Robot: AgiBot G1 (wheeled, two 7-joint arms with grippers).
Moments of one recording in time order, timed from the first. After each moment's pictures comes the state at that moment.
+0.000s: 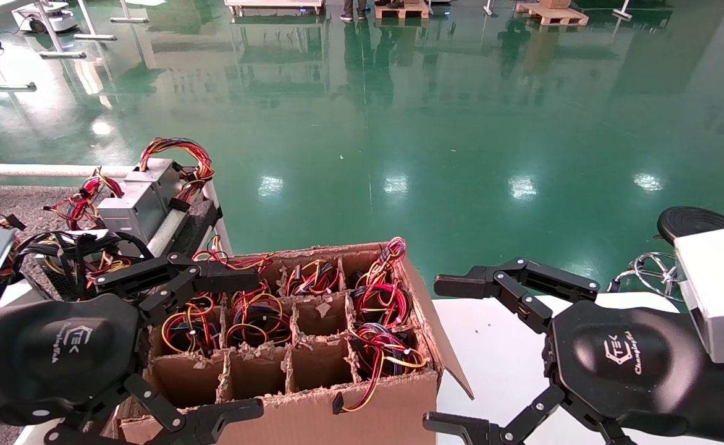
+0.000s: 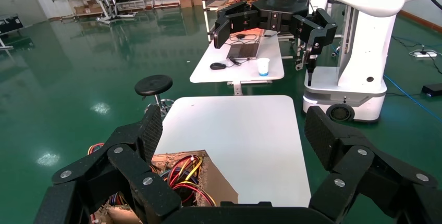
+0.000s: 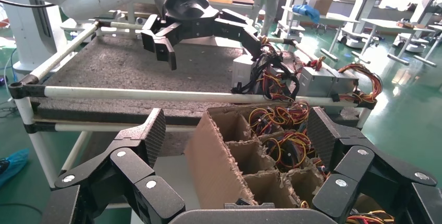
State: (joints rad) left arm -1.07 0.61 0.28 -1.28 0.73 1.50 -0.19; right arm 1.07 -0.61 -0.28 1.28 -0.73 -1.50 0.19
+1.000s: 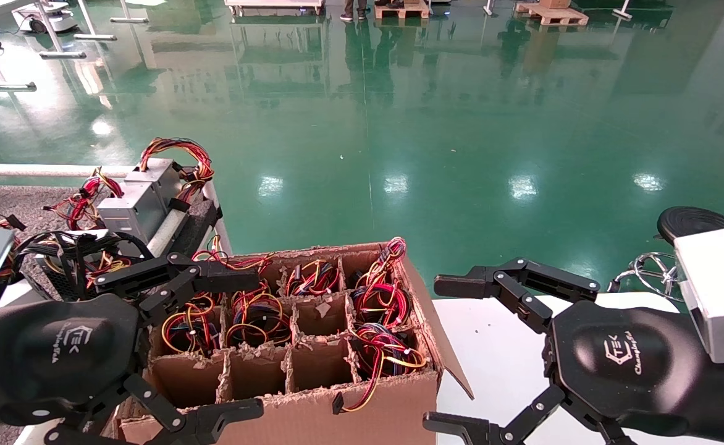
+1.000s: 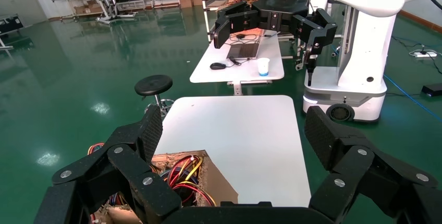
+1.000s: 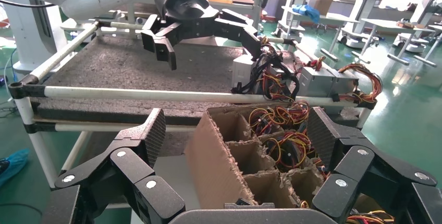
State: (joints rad) left arm -1.08 0.61 0.28 -1.28 0.73 1.50 -0.19; right arm 1.07 -0.61 -0.28 1.28 -0.73 -1.50 0.19
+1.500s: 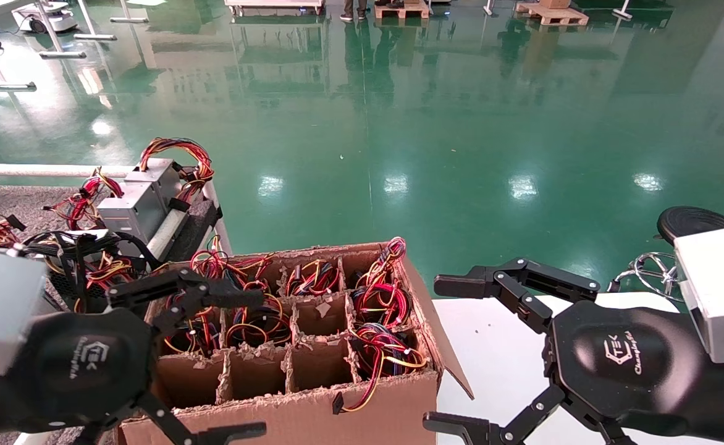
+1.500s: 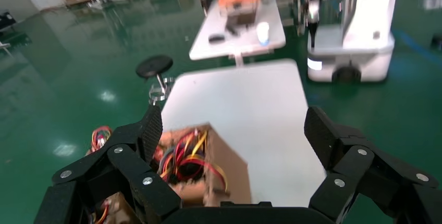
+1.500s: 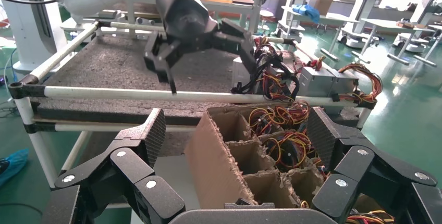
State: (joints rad) left arm -1.17 0.61 0.36 -1.30 0.84 1.51 -0.12; right arm 1.07 -0.61 -0.28 1.28 -0.73 -1.50 0.19
